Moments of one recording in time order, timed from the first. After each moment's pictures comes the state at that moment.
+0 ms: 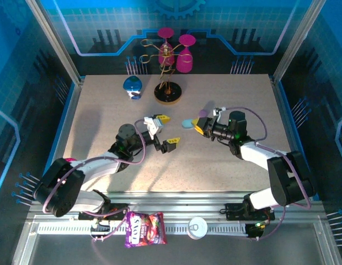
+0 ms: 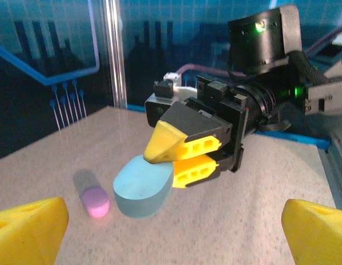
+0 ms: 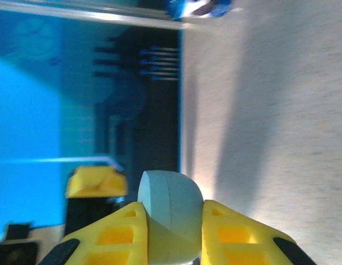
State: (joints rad) left arm -0.52 1.34 0.51 0.81 0.55 0.01; right arm 0.26 1.44 0.60 0.52 -0.77 1.20
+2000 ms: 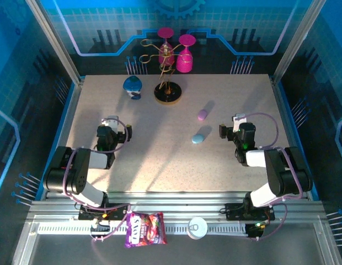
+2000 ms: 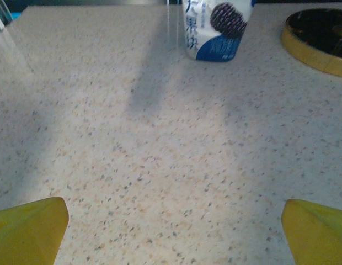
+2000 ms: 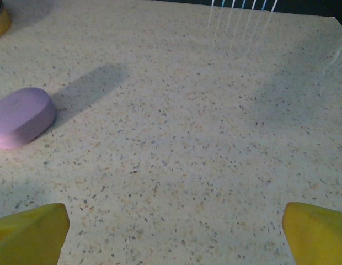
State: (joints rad) left arm -0.01 1.55 0.35 0.80 -0.06 -0.05; right arm 0.08 1.53 0.40 0.70 0.09 -0.04
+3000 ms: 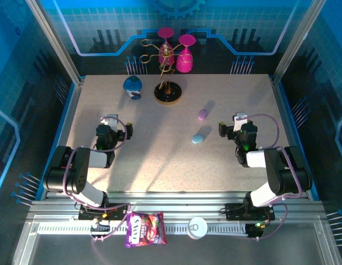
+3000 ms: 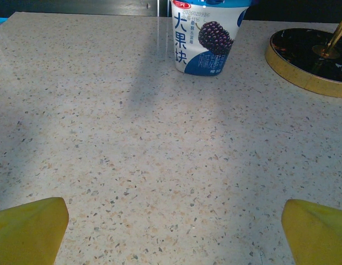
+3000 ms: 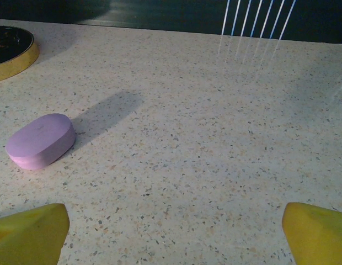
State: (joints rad) left arm -0.01 1.55 0.36 0.81 -0.02 -0.07; right arm 0.07 1.53 0.39 0.79 0.04 -0.04
